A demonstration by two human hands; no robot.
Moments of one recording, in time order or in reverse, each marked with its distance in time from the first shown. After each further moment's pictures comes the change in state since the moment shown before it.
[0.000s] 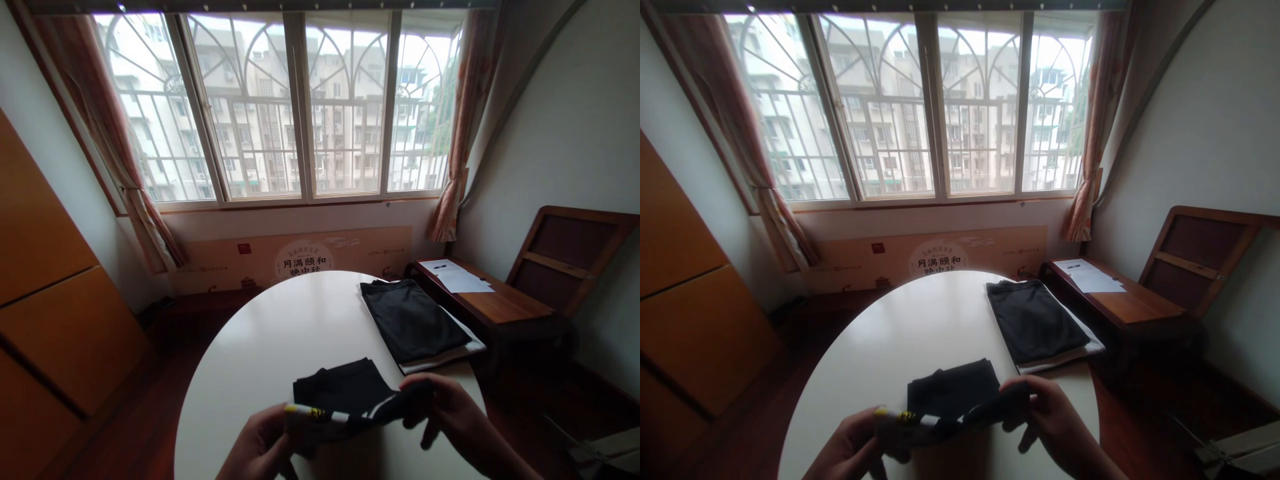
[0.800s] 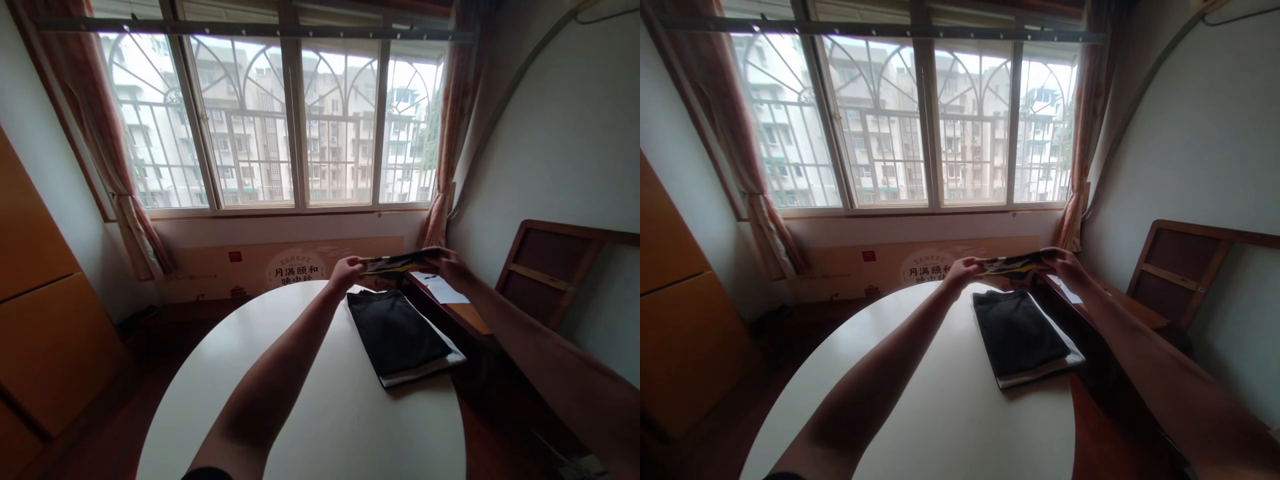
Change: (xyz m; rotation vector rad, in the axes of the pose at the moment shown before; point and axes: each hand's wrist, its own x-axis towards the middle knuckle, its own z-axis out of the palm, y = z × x) left_hand 0.323 0.104 0.091 0.062 0.113 0.310; right_hand 0.183 -0.139 -0.208 0.024 0.347 -0.336
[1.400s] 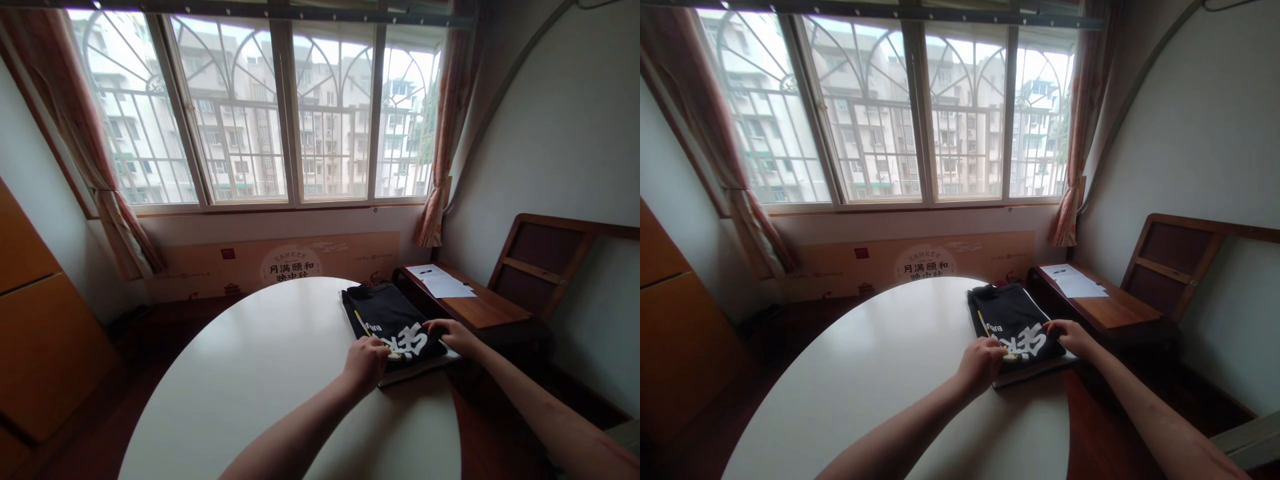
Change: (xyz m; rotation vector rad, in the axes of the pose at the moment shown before) left_hand -0.132 -0.133 0.067 0.954 -0.327 0.249; right_hand -0.083 0.157 -0.088 -0.735 -0.306 0.101
